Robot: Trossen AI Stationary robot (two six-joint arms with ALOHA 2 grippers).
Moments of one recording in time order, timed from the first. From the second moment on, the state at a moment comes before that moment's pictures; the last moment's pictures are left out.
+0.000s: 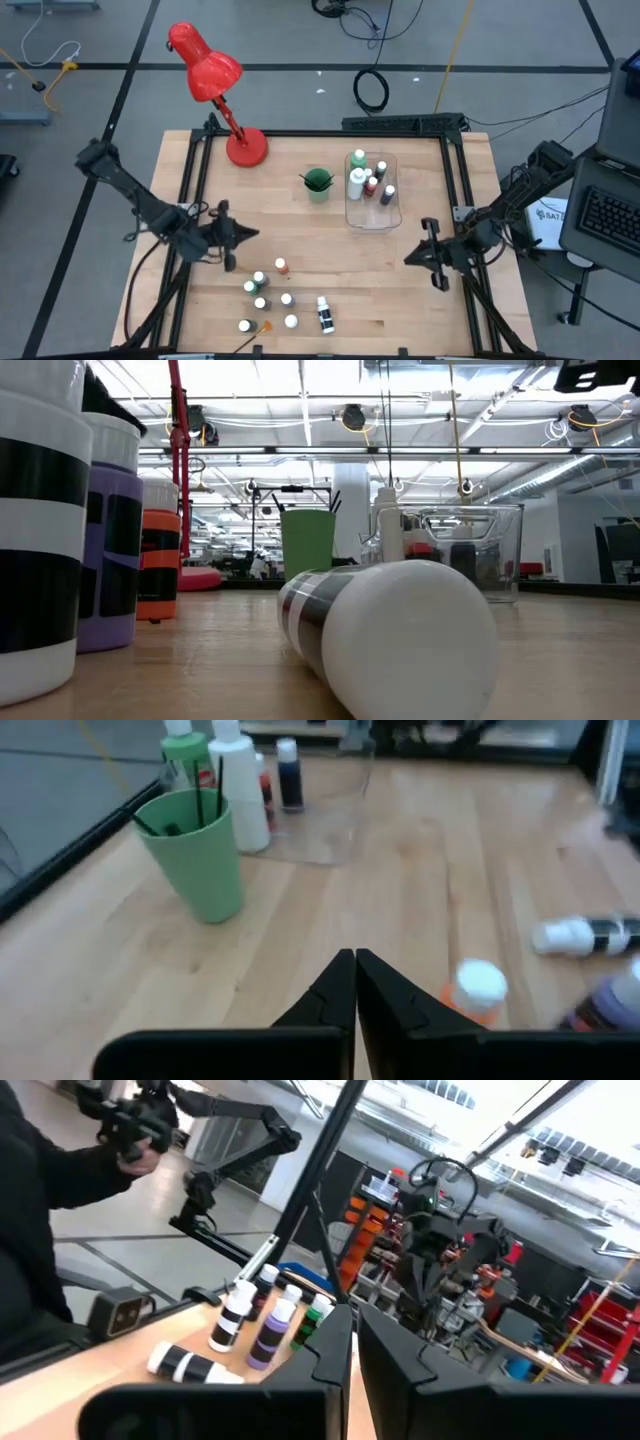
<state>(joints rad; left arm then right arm) -0.67 0.83 0.48 -0.24 -0.75 -0.46 0.78 0.78 0.09 0.88 0.47 -0.51</state>
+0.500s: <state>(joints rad) -0.57 0.96 0.33 0.21 -0.40 -0.21 0.71 0.79 0.09 0.86 0.47 -0.42</state>
